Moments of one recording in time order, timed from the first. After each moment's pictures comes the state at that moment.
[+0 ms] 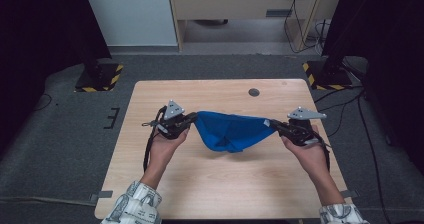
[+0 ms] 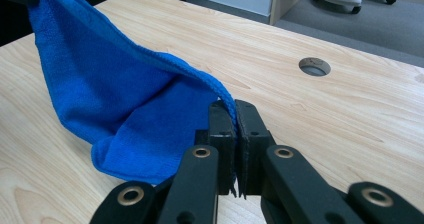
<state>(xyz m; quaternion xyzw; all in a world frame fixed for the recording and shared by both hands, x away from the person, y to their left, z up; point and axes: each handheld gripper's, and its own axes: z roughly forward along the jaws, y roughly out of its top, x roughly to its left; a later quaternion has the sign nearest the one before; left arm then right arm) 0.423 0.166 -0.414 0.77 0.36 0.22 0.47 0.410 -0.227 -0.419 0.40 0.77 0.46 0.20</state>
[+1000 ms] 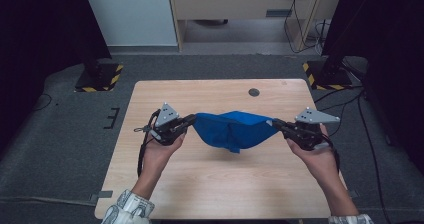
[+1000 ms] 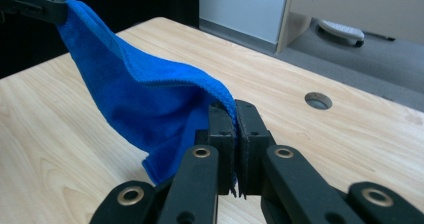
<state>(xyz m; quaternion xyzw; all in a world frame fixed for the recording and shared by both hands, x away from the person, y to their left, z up) 0.384 0.171 -0.383 0.76 0.34 0.23 0.51 0.372 -0.228 -0.375 0.36 0.76 0.49 0.22</state>
